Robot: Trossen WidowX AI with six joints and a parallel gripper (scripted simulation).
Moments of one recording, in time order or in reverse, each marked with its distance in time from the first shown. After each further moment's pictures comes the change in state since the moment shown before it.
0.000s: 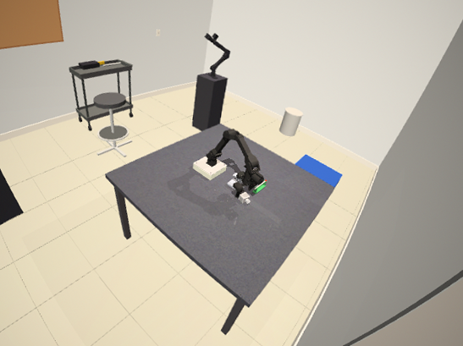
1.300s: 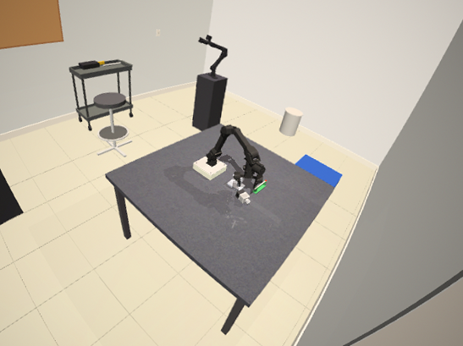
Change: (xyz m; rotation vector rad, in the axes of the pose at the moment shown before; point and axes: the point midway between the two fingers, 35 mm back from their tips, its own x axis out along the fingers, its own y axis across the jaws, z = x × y) arm -0.055 -0.001 -0.006 0.733 0.127 -0.049
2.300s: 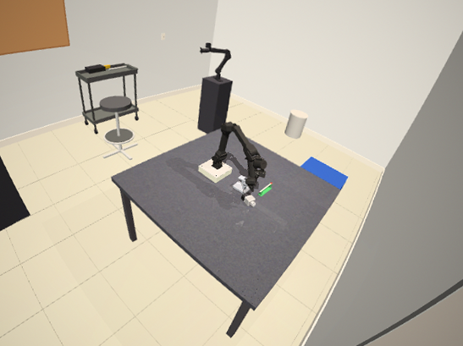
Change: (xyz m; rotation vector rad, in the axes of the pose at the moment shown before) arm -0.014 -0.003 -0.001 1.727 -0.009 -0.348
